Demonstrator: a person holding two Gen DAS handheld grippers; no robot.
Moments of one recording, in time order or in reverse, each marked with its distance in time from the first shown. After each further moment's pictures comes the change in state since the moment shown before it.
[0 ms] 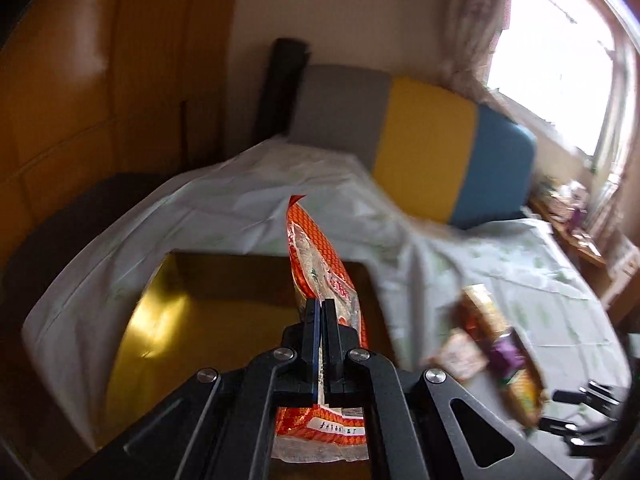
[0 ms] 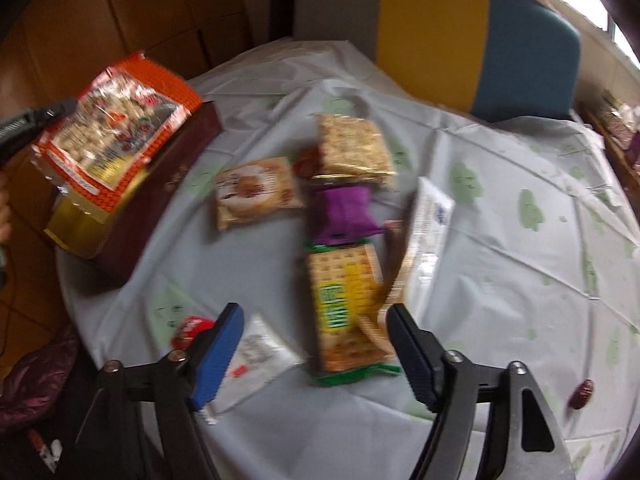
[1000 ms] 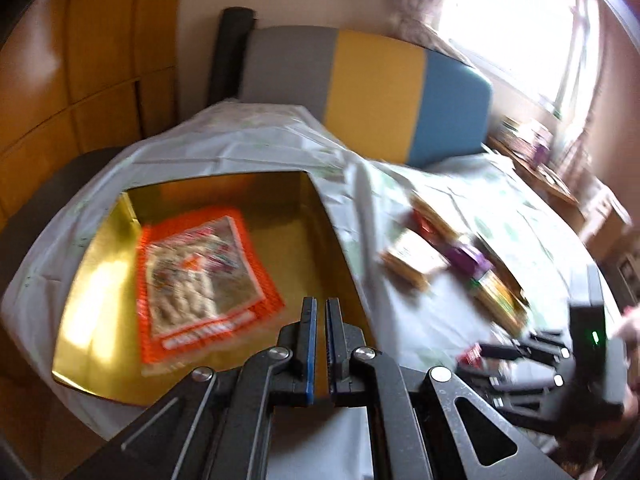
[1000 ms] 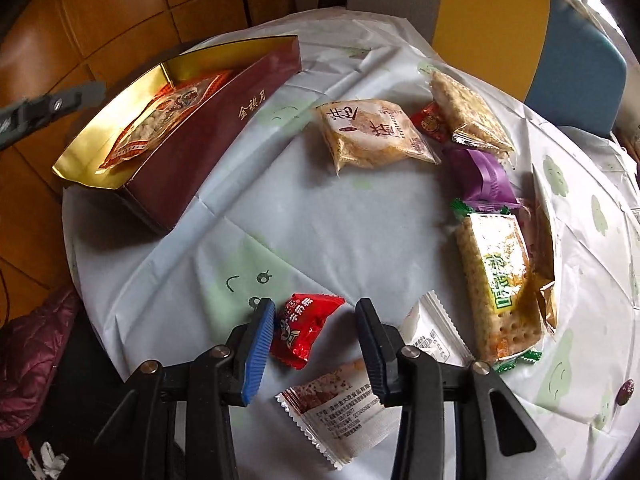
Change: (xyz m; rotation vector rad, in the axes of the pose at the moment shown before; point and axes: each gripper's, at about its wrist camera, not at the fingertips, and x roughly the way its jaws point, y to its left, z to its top) left arm -0.015 -0.049 -0.084 0.148 0.119 -0.145; right arm 0.059 0.085 -0.021 -0.105 0.076 -0.002
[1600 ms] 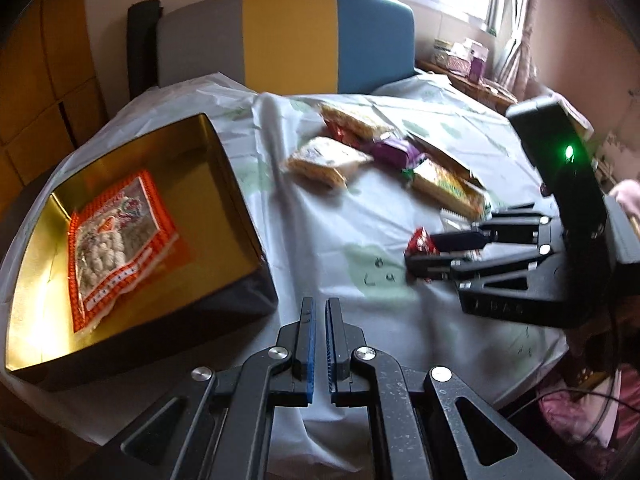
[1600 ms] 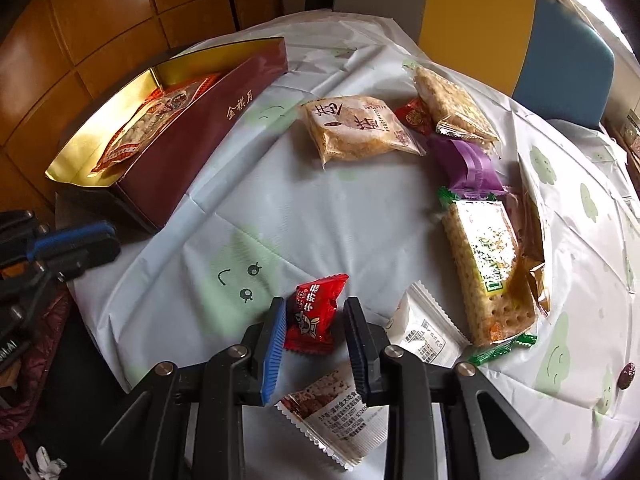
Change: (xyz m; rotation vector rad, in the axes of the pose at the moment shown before) left arm 0.023 -0.057 -0.062 0.247 0.142 -0.105; right arm -0.003 0.000 -0.005 0.030 -0.014 -0.026
